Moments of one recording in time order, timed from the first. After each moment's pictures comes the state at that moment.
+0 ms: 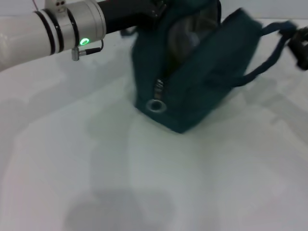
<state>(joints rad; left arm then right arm) -0.63 -2.09 1.30 0.81 1.45 0.86 -1.45 0.38 1.99 -1.29 -0.48 -0.77 -1.31 0.90</state>
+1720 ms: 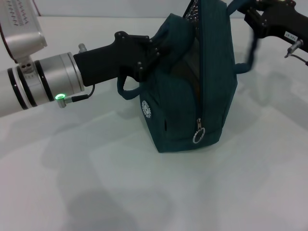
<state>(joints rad) -0.56 -2.09 1.07 0.56 1.40 1.35 -1.10 0.61 2.00 -1.22 -0.48 -0.98 -1.04 0.98</state>
